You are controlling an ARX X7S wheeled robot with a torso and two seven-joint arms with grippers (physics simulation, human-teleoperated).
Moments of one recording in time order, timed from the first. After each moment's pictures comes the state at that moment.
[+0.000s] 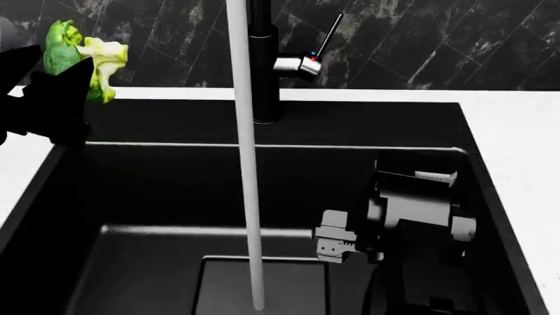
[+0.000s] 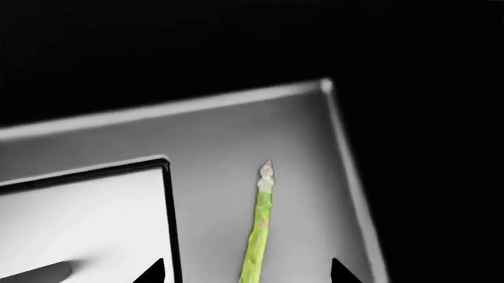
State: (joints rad) left arm -1.18 -0.74 0.55 0.25 -1.34 -0.84 -0.54; right arm 1.34 0.03 0.11 1.30 0.04 1.00 0.24
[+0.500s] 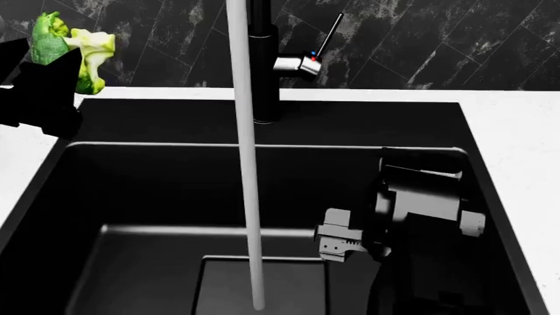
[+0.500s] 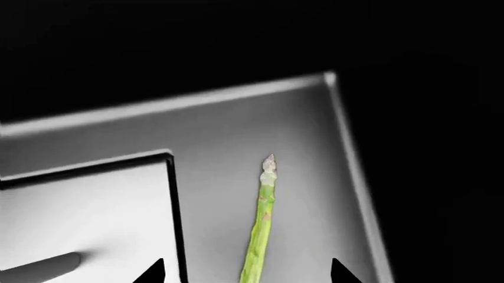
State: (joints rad) left arm -1.16 -0.74 0.53 0.23 -1.32 -0.81 -0.56; right arm 1.36 0.04 0.15 1.31 0.02 1.03 0.20
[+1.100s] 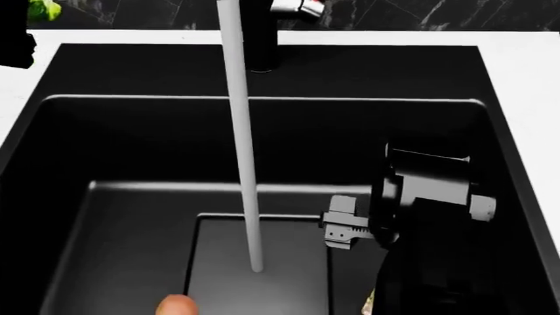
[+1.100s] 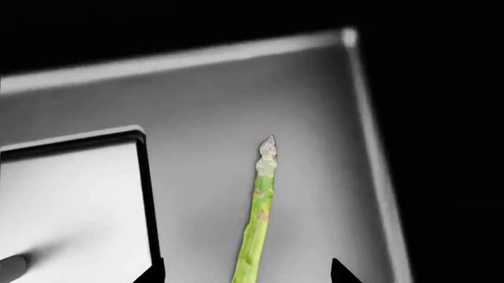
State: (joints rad) left arm -1.28 -0.74 0.50 0.18 -1.28 -0.80 -0.54; right arm 1.40 0.05 0.13 1.31 0.01 1.06 0.17
